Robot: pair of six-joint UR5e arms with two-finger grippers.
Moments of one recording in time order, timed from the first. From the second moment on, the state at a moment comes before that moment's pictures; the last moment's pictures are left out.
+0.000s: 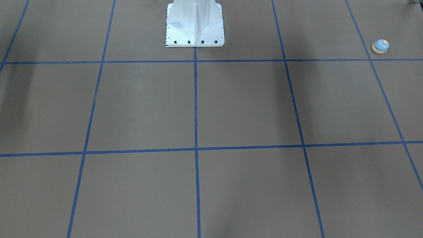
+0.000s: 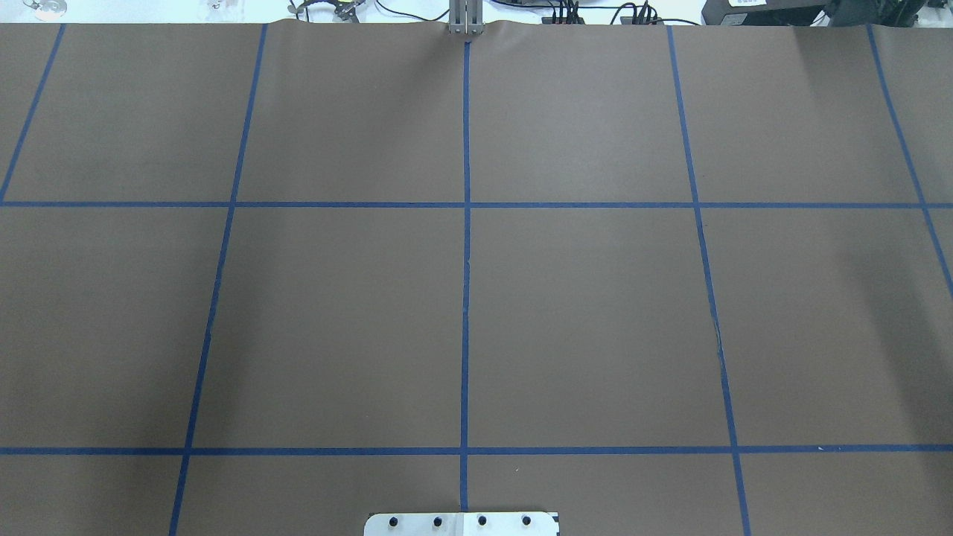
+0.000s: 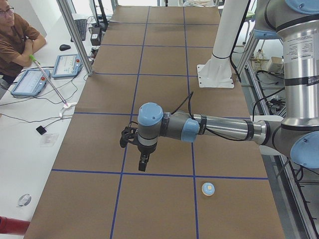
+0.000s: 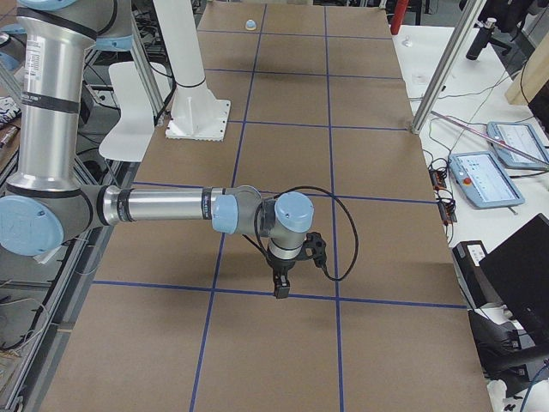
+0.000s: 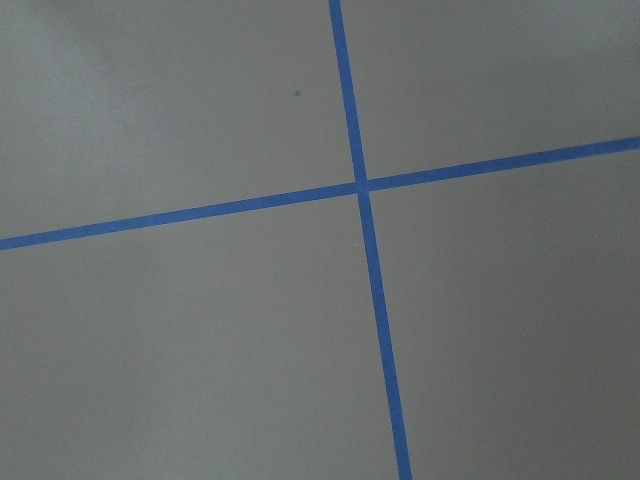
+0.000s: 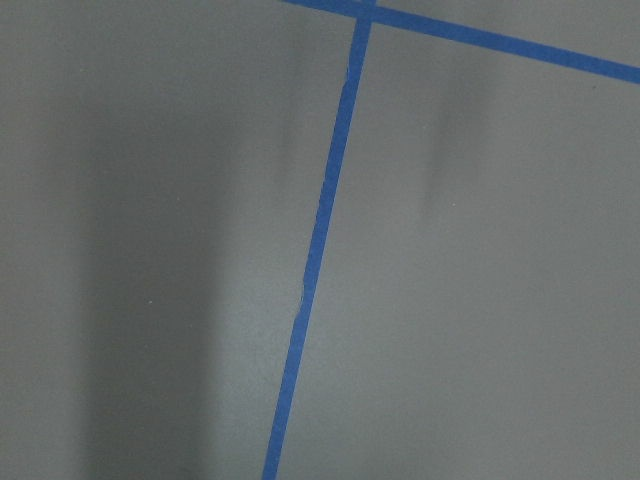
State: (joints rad) left arm -1.54 -1.41 -1.83 -1.67 -2.25 -0.01; right arm 1.50 -1.74 1.79 -1.70 2.27 -0.20
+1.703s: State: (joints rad) left arm -1.22 -1.40 -2.20 -1.23 -1.77 -0.91; right arm 1.53 -1.70 1.84 -1.70 2.30 -0.19
